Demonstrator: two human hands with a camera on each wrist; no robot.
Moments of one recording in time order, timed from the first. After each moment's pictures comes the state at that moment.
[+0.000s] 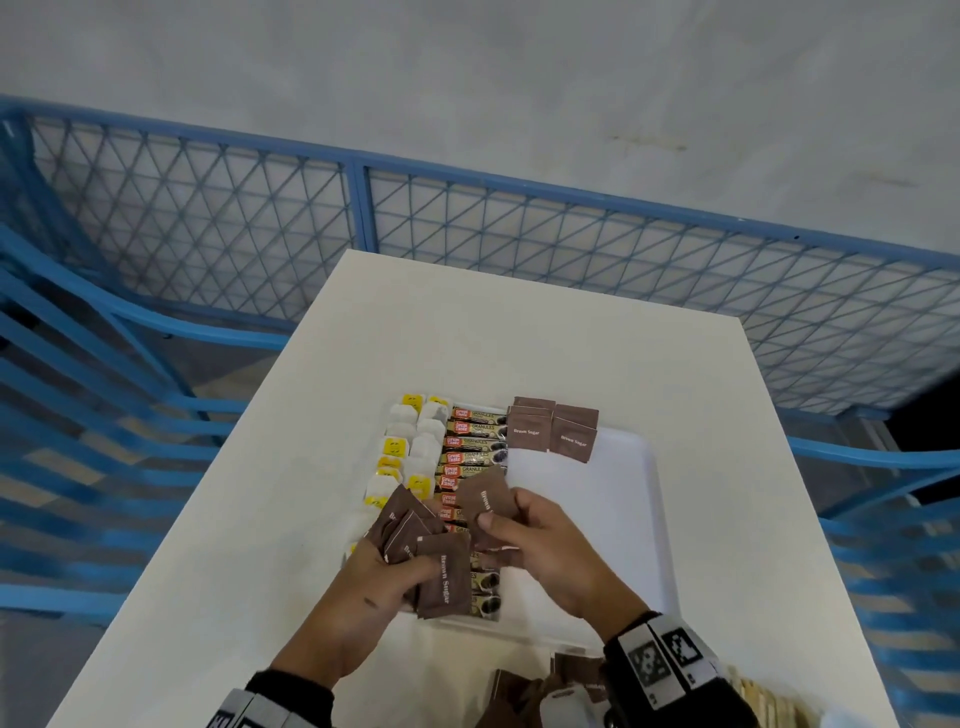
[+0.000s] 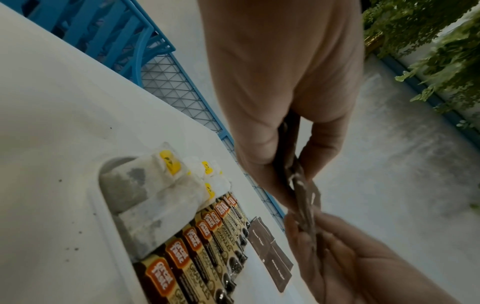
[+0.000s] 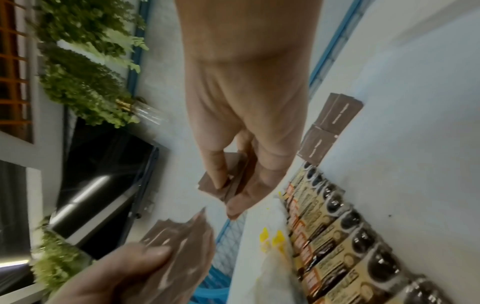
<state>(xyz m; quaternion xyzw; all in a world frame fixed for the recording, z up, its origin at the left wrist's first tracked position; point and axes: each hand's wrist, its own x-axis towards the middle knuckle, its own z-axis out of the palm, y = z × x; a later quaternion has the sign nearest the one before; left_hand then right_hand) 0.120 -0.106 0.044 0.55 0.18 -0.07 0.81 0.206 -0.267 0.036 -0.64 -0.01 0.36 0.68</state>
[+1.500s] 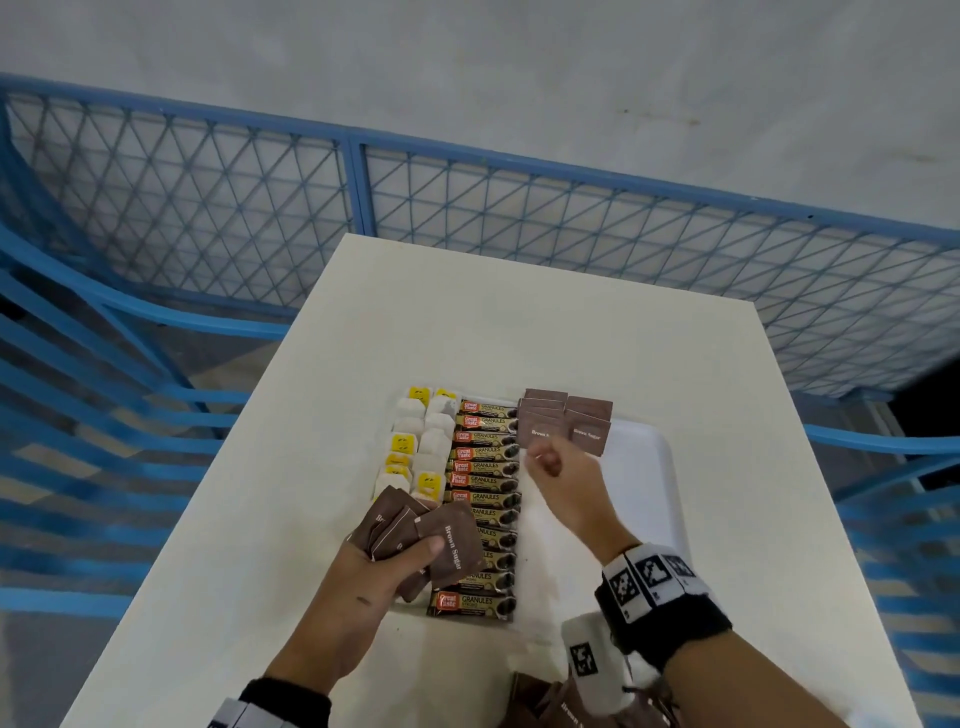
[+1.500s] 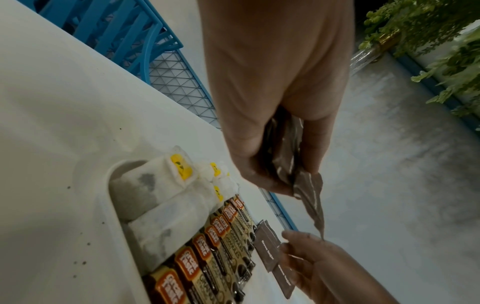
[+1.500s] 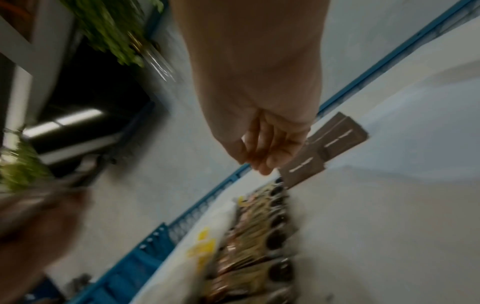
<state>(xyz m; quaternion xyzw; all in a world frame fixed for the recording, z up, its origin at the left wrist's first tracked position) 0.122 -0.087 0.037 0.53 0.23 -0.03 0.81 0.270 -0.267 -0.004 -0.88 -0.07 0.12 0.45</state>
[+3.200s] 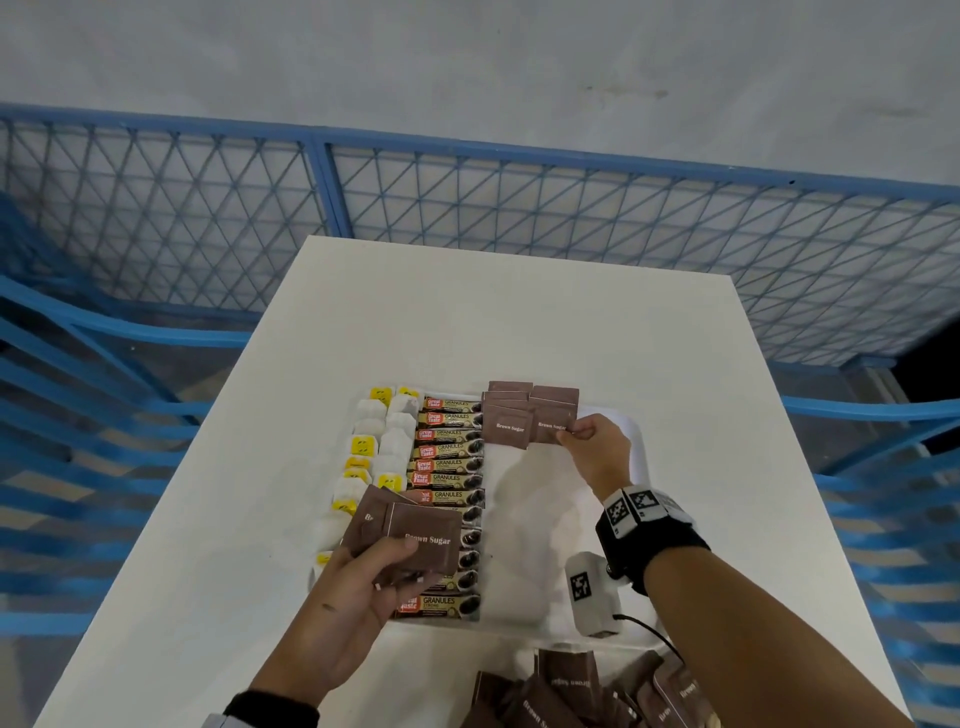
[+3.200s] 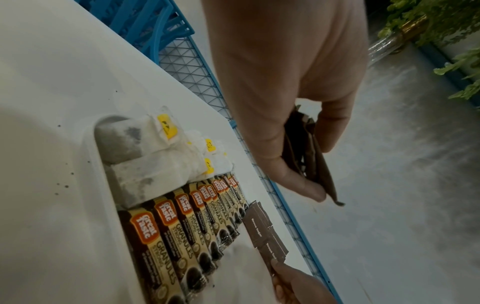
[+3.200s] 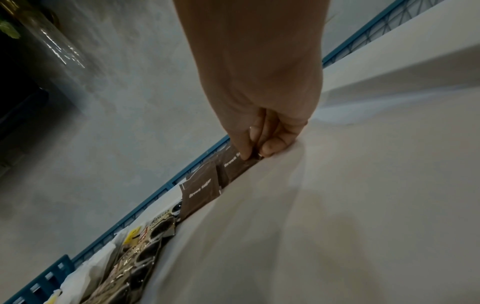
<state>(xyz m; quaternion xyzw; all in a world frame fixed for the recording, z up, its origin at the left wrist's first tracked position) 0.134 -0.126 0.041 0.43 0.25 -0.06 0.86 0.334 -0.331 -0.048 -0.86 0.14 0.08 0.49</state>
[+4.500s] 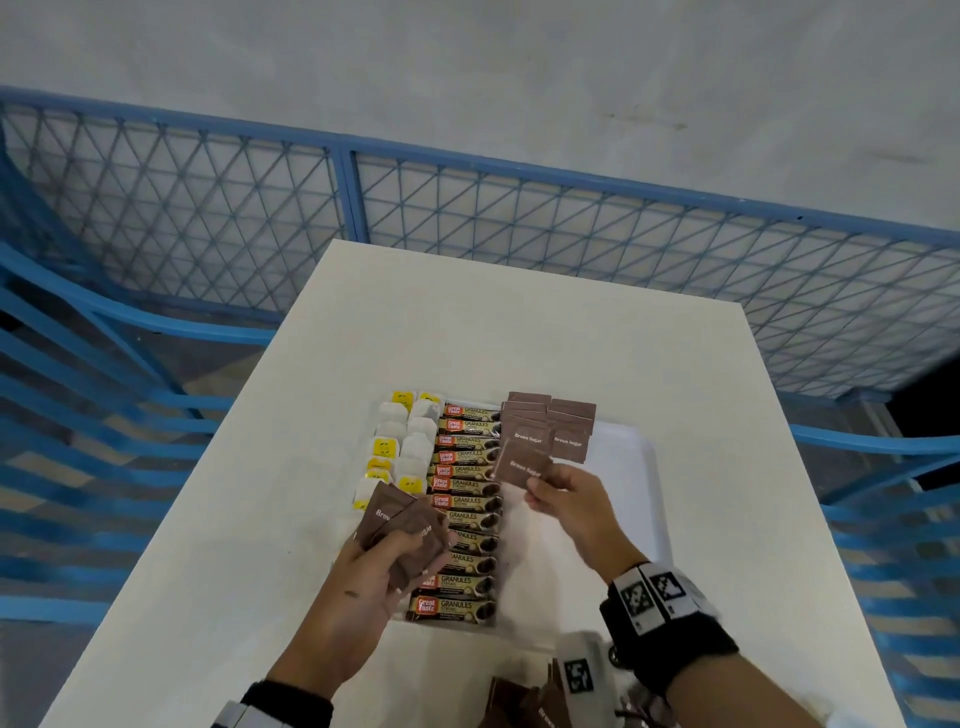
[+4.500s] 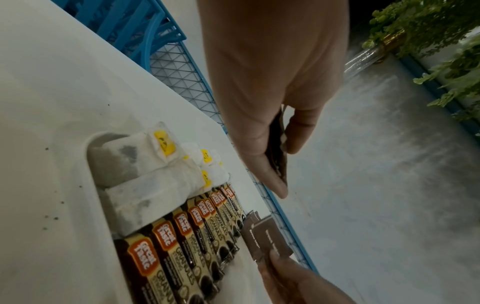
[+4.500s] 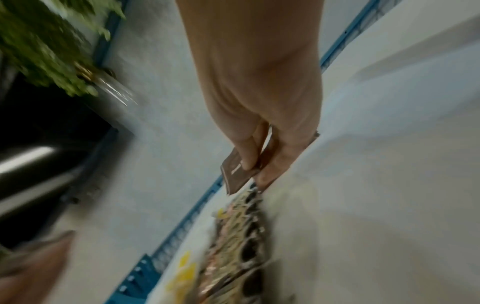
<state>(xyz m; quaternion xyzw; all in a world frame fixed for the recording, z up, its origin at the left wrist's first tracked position) 0.133 -0.110 0.039 0.47 0.25 -0.04 0.85 0.267 -0.293 -0.014 -0.74 0.11 0.22 0.63</state>
